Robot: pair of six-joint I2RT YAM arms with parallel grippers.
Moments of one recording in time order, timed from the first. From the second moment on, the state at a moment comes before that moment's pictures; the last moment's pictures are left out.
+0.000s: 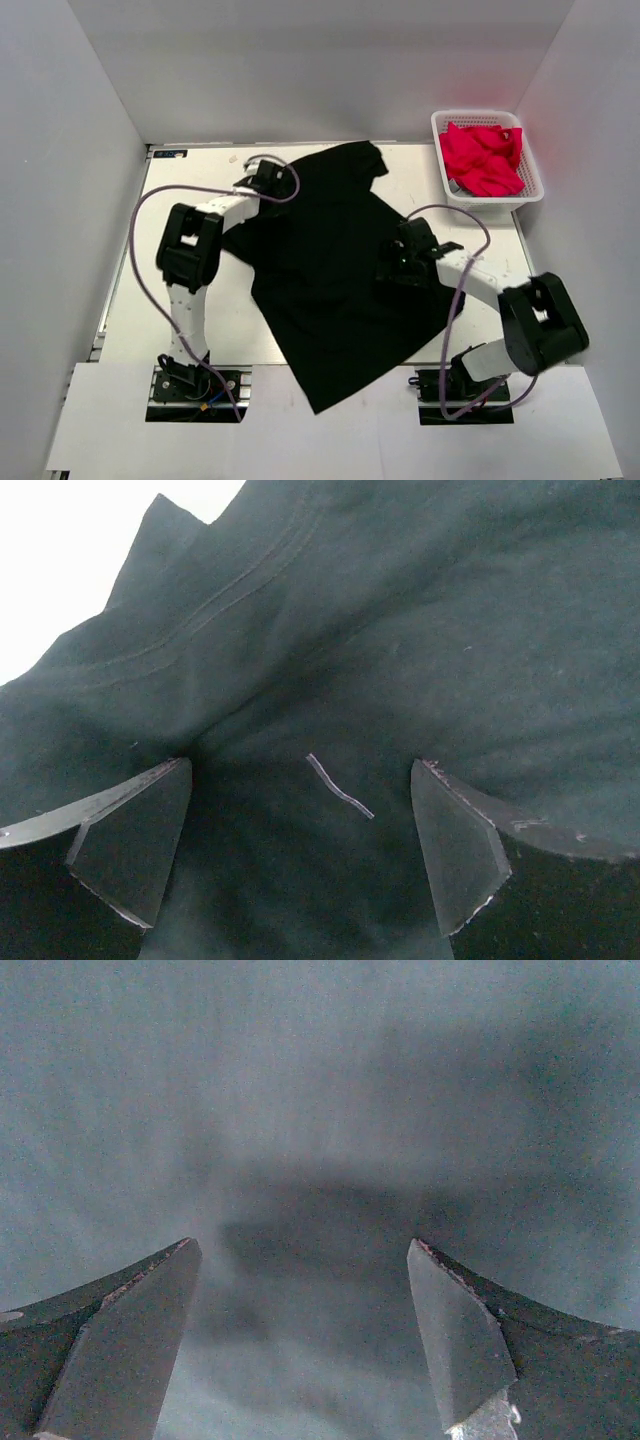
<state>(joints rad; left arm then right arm) -0.36 2.12 1.50 -0.35 -0.39 -0.48 0.47 1.40 0.69 -0.33 -0.02 0.52</state>
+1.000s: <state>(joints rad) -0.34 1.99 1.49 -0.66 -0.56 -0.70 0.38 1.98 1.68 -0.49 0.06 0.11</state>
